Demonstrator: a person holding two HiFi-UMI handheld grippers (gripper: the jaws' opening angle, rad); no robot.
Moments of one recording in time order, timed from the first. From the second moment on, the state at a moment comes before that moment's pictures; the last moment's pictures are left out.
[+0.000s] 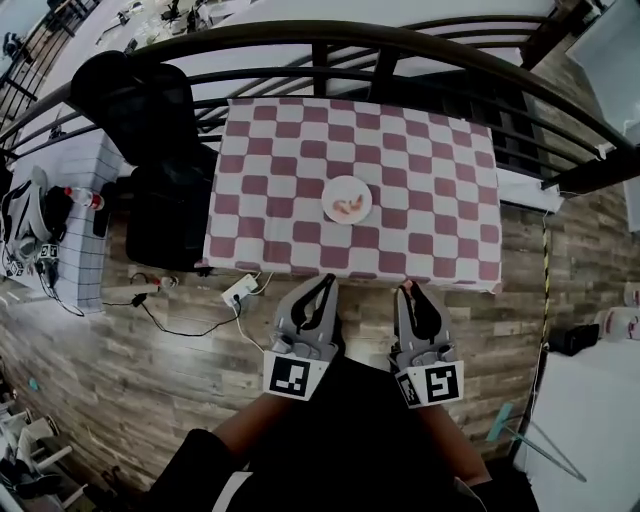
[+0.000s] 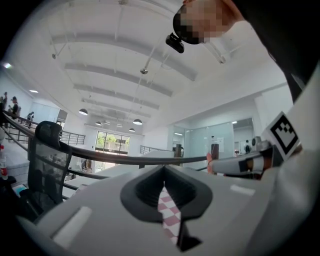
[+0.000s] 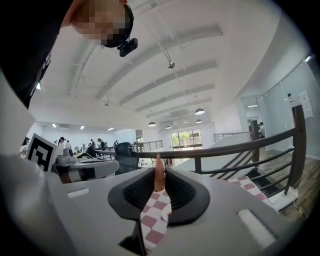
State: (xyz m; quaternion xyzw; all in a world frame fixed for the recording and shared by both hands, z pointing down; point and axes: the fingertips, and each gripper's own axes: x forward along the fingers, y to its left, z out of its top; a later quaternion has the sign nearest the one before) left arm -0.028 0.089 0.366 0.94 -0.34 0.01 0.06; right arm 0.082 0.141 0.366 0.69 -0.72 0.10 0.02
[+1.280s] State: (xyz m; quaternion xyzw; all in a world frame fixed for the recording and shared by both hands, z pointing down) left arm -0.049 -0.017 0.377 0.92 -0.38 0.00 0.08; right arm 0.055 0.020 0.381 0.63 -0.77 0.12 0.05
